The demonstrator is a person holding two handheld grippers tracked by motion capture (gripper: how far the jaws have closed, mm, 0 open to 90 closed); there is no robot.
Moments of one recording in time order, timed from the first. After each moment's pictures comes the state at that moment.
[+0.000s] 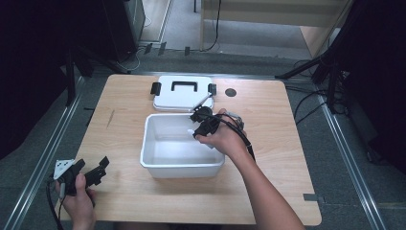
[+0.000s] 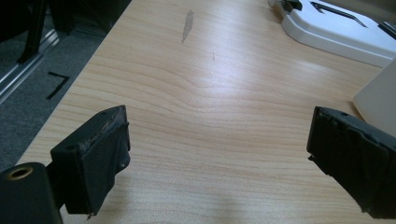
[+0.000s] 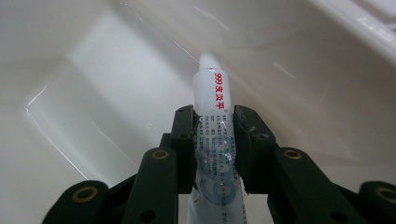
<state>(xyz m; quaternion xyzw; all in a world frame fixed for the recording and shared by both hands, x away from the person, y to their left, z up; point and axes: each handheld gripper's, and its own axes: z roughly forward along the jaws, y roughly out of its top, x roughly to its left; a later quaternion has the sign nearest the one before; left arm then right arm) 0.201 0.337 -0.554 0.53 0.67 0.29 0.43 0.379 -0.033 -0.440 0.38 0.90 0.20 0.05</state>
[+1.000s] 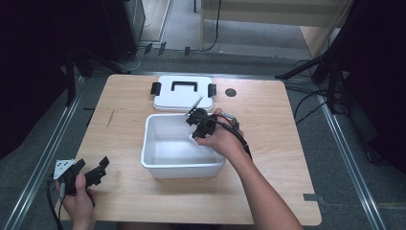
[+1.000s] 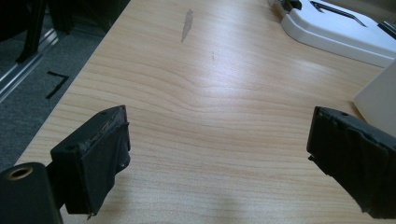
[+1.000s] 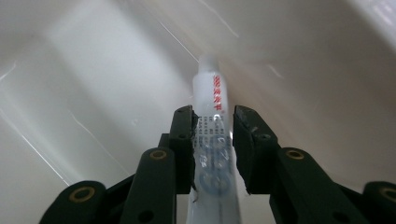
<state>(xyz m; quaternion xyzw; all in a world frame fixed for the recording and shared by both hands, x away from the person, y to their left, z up) 0.201 0.337 -0.554 0.53 0.67 0.29 0.43 0.379 -0.023 -0.447 0.33 0.93 0.17 0.09</state>
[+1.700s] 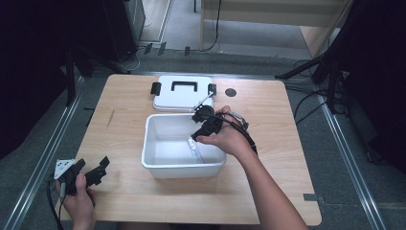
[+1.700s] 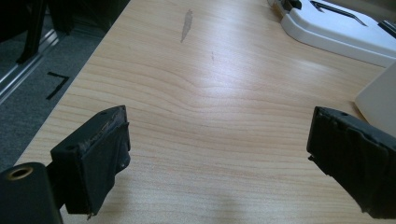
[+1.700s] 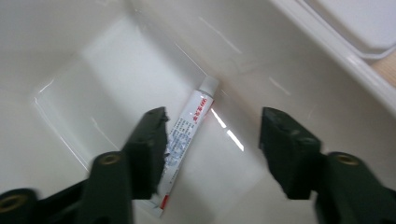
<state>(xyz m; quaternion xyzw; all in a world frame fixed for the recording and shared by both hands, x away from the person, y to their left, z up) 0.202 0.336 -0.554 0.53 0.67 0.29 0.43 0.374 -0.041 -0.427 0.33 0.92 0.22 0.07</state>
